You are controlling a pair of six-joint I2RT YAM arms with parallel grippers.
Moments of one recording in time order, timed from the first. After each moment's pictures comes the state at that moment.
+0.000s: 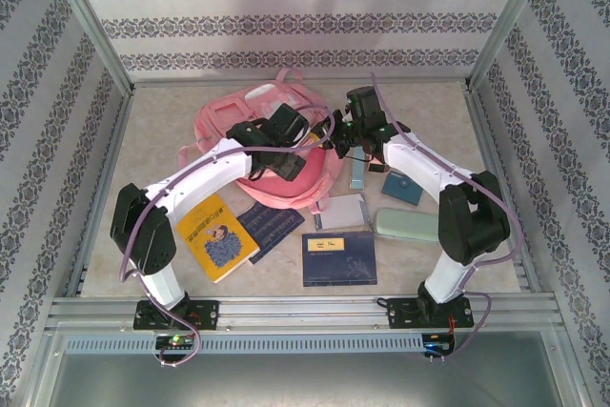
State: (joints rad) left arm -0.66 1.74 1.56 -0.90 -0.24 0.01; right arm 0.42 1.73 1.31 -0.26 -0.53 1.36
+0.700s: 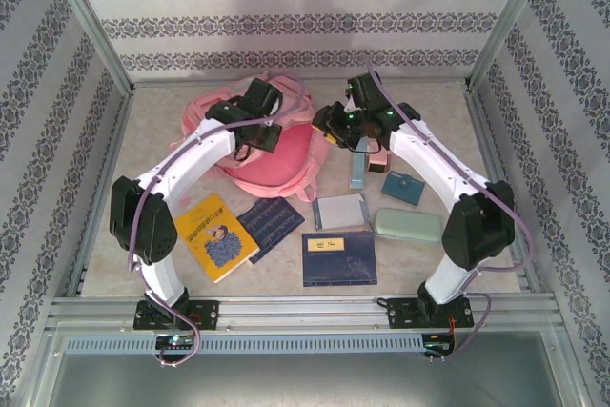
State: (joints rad) left arm -0.46 1.78 1.67 -0.90 -0.14 -0.15; right arm 0.42 1.67 1.51 -0.67 -0.36 0.92
